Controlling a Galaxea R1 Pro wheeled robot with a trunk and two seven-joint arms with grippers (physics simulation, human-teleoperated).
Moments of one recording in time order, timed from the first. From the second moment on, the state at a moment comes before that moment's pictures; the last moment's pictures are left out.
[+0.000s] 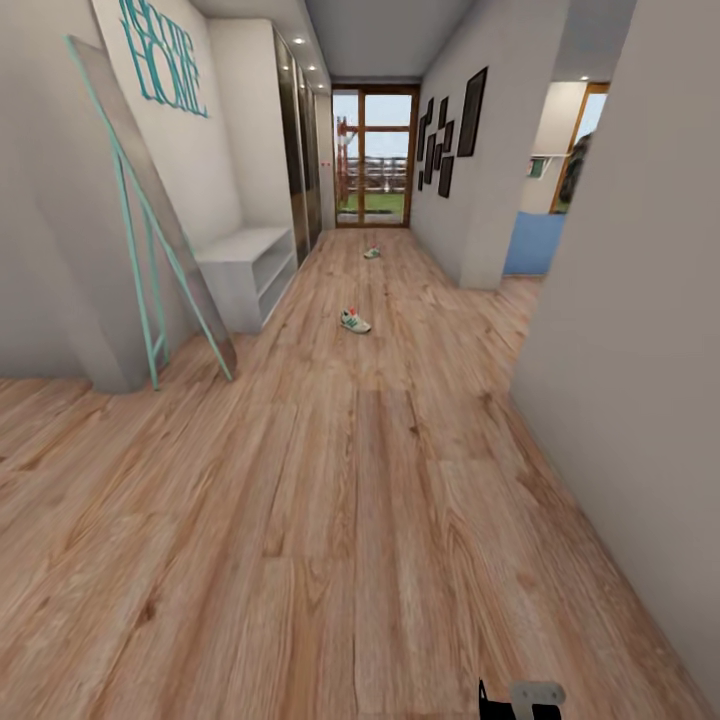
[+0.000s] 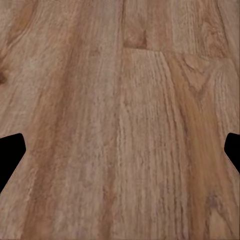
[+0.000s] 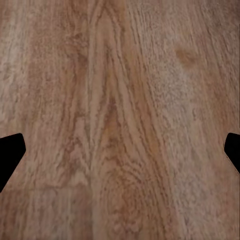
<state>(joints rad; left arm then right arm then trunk) 0.01 0.09 0.26 -0.61 0.09 -0.52 -0.32 -0.40 0.00 -0.03 -0.03 0.15 -0.60 -0.25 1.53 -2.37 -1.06</state>
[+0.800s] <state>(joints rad) 0.01 0.09 0.26 -0.61 0.09 -0.52 -0.32 -0.40 0.00 -0.03 -0.03 0.15 -0.60 -0.25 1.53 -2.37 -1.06</state>
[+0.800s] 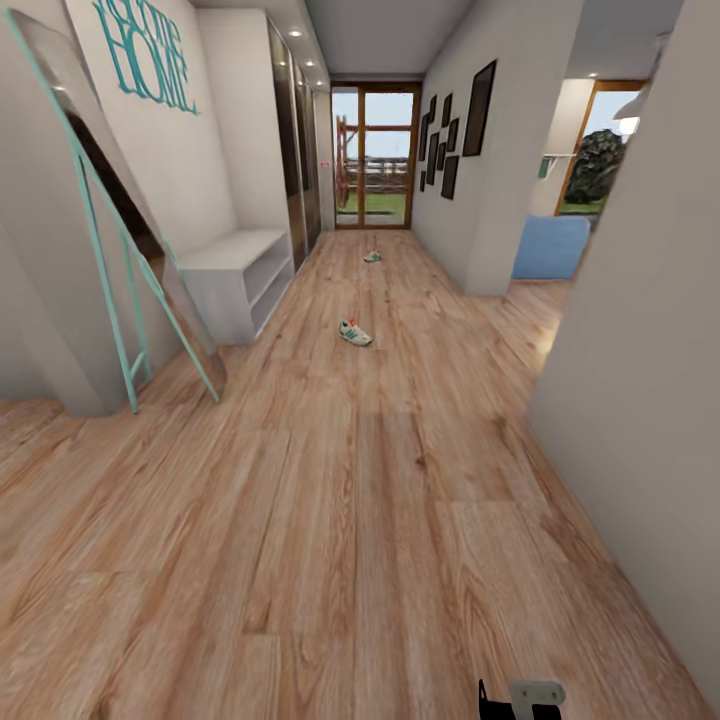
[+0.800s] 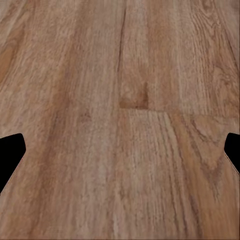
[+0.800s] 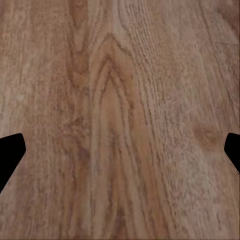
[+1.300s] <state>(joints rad) 0.01 0.10 0.26 -0.61 0.09 -0.52 -0.32 -0.40 0.00 -0.03 -0.03 0.15 -0.60 -0.25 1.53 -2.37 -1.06</state>
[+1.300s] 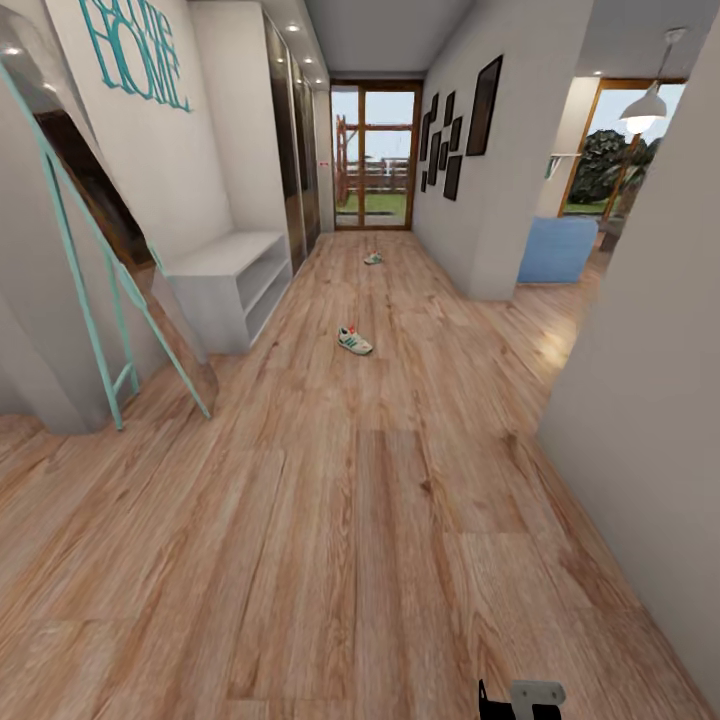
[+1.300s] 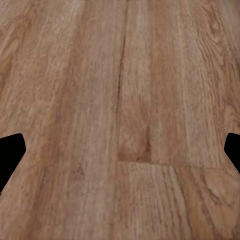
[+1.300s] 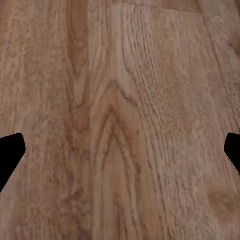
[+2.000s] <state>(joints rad) 0.01 0.10 0.26 -0.61 0.09 -0.52 -0.32 -0.40 0.00 -0.03 -0.03 0.15 -0.60 -0.25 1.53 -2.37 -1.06</state>
